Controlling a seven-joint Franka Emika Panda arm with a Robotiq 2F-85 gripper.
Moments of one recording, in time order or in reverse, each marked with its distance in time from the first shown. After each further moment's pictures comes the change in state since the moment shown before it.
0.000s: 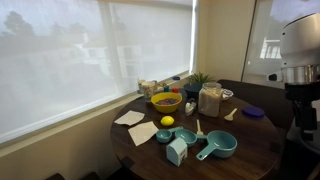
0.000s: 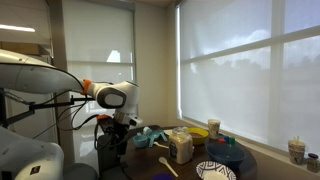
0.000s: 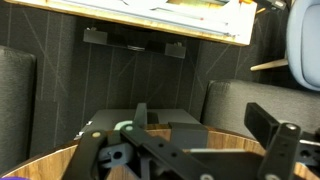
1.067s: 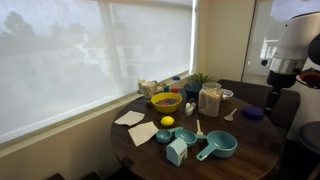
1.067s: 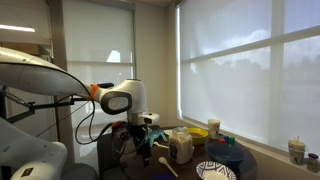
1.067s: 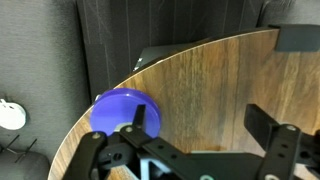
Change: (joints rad) arm -0.171 0.057 -0.055 -0.006 -0.184 0.388 -0.012
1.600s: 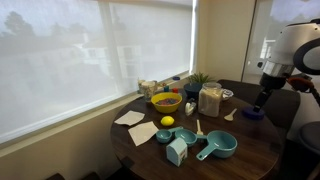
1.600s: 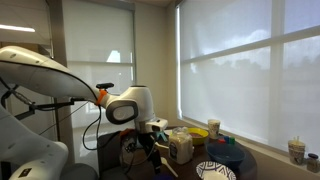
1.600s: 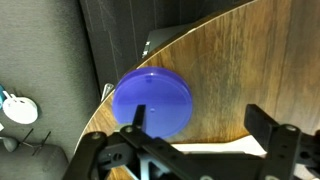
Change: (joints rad) arm -0.051 0.105 -0.045 -0.011 -0.019 0.199 -0.001
